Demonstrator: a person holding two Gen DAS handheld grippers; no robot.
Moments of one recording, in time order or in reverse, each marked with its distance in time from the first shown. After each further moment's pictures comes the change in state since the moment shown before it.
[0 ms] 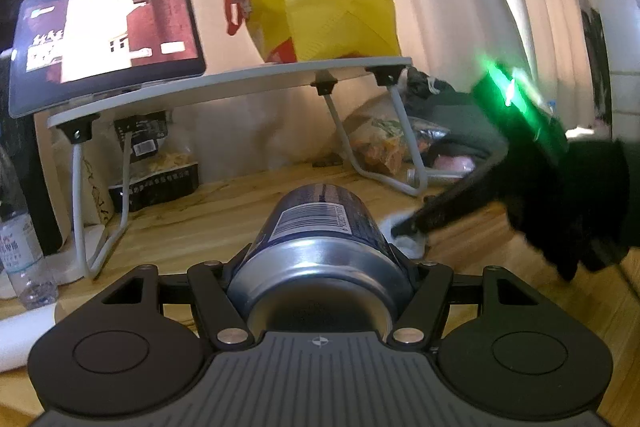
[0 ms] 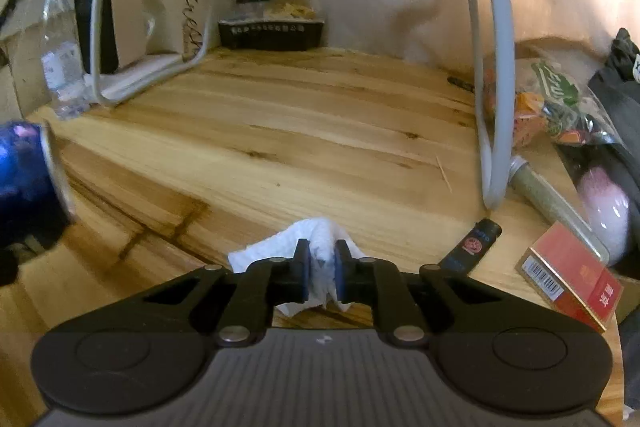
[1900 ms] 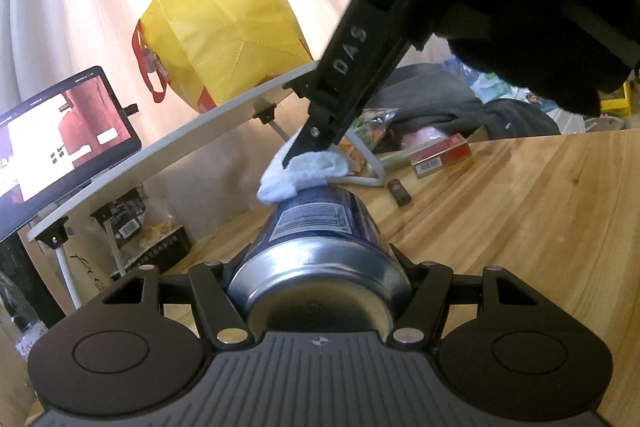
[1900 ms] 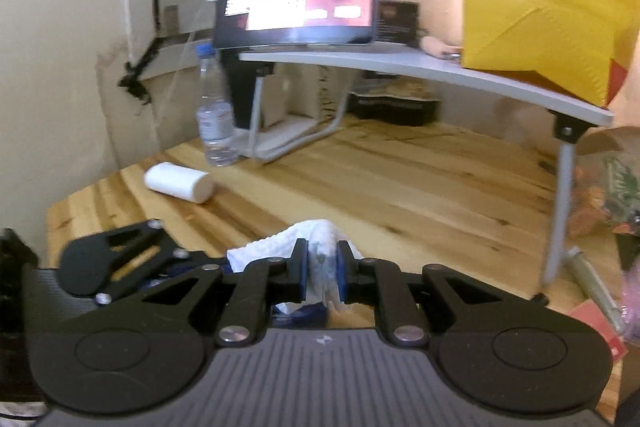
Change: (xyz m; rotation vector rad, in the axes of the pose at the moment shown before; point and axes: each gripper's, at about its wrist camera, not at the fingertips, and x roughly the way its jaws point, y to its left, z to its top) left arm -0.004 -0.059 -0.003 0.340 -0.049 0.001; right arm -0.096 0.039 0.031 -0.141 -0.101 0.276
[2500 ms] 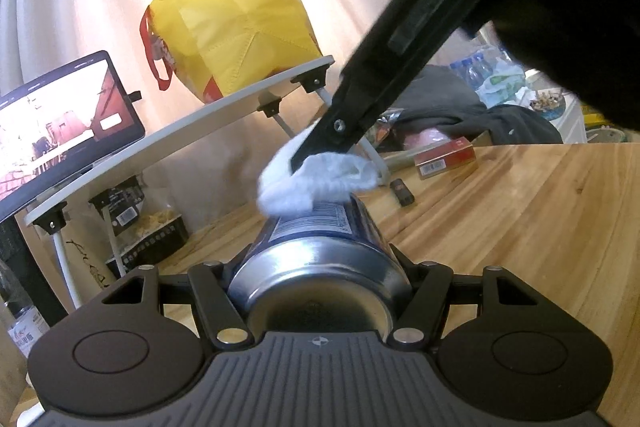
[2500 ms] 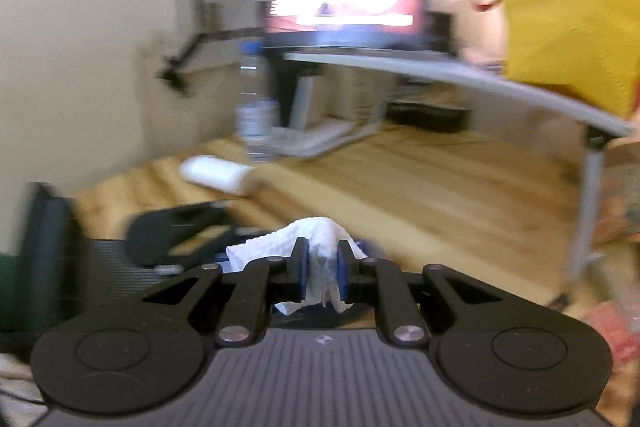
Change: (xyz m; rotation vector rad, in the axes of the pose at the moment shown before) left arm 0.001 0.008 -0.001 -0.047 0.012 -0.006; right arm -0.011 0.021 -0.005 -0.050 -0.015 0.008
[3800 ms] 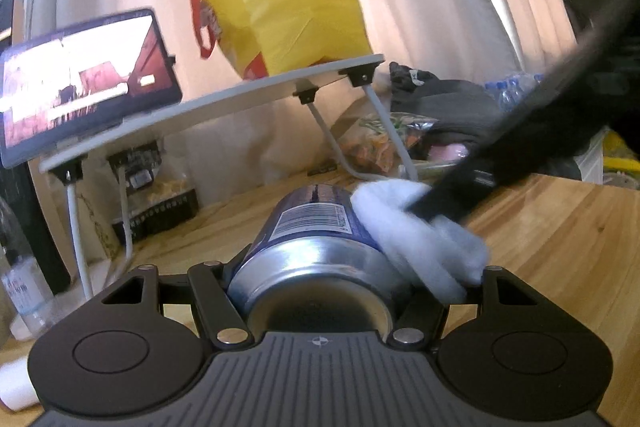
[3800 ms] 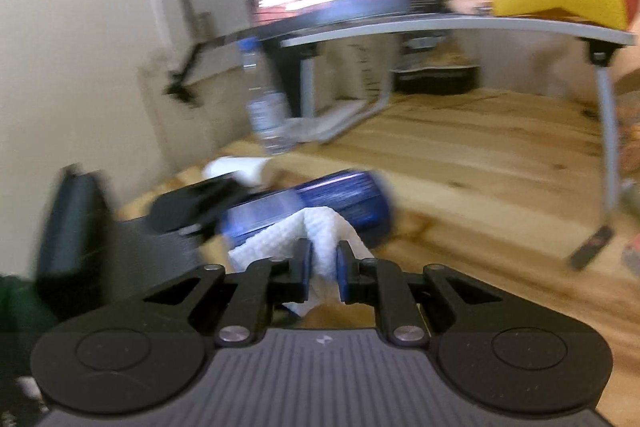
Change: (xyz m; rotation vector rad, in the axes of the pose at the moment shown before) left arm 0.004 0.032 -0.005 -0.188 0.026 0.019; right arm -0.009 0.001 -0.035 0.189 0.029 0.218
